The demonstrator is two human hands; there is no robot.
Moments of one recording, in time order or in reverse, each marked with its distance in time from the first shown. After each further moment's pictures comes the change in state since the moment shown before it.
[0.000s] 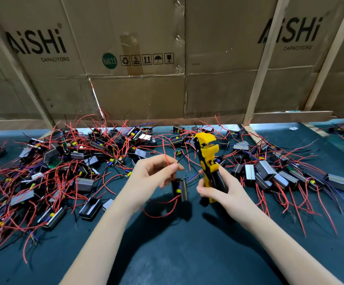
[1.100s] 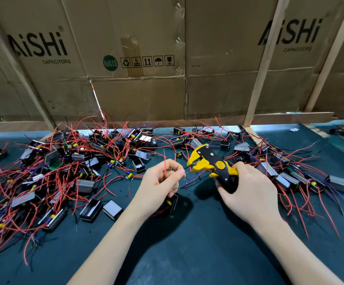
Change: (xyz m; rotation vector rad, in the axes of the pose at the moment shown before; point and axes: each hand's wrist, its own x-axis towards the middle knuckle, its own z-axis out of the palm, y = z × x) left_hand -0.001 -0.012 0.022 -0.119 0.057 -0.017; right_hand 0.004 0.013 -0.027 -1.228 0.551 -0.162
